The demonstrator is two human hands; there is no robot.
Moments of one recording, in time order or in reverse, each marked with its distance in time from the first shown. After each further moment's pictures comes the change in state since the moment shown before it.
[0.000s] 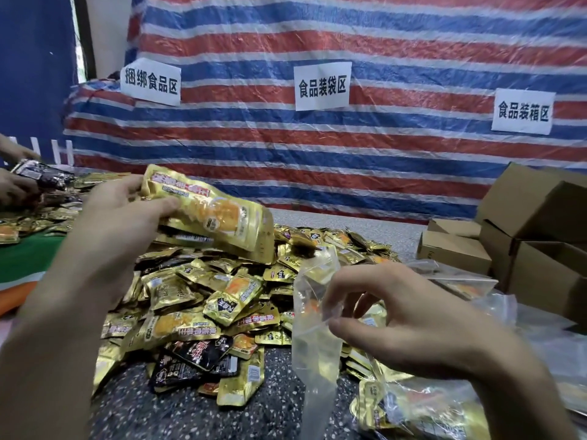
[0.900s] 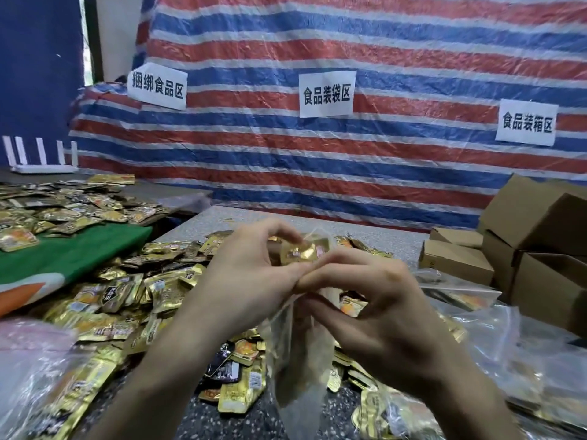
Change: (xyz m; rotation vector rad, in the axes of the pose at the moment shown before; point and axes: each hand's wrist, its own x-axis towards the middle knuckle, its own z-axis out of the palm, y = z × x) left_hand -0.052 -0.006 0.068 0.301 -0.447 0.232; right_hand 0.017 -0.009 0.028 0.053 0.451 -0.269
